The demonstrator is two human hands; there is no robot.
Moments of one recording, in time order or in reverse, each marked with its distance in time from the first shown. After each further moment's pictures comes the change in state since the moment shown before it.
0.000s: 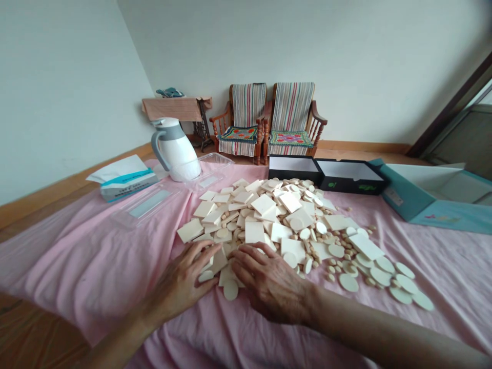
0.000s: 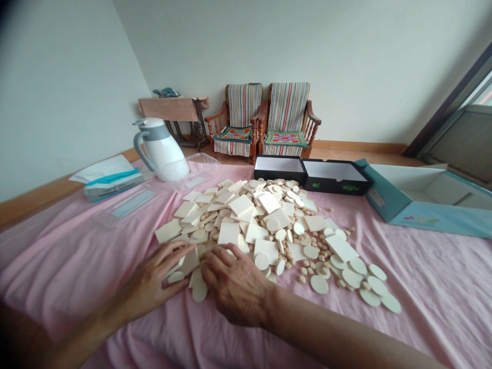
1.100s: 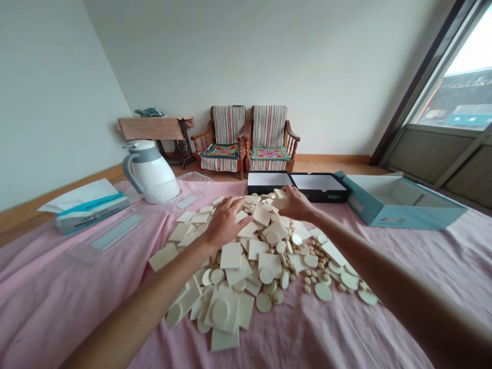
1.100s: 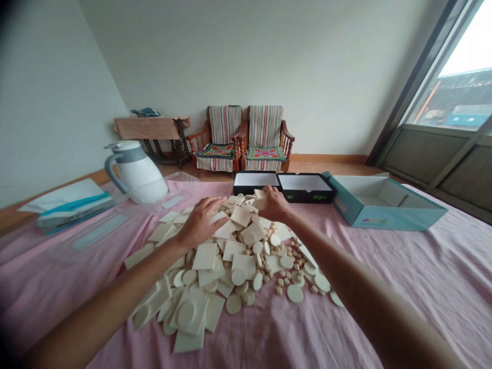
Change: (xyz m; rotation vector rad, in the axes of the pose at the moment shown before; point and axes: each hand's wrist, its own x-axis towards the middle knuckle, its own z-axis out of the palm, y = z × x) left_hand 0.198 0.031 0.027 -0.072 0.281 0.210; right_hand -0.034 0.211 -0.052 -0.027 0.133 0.929
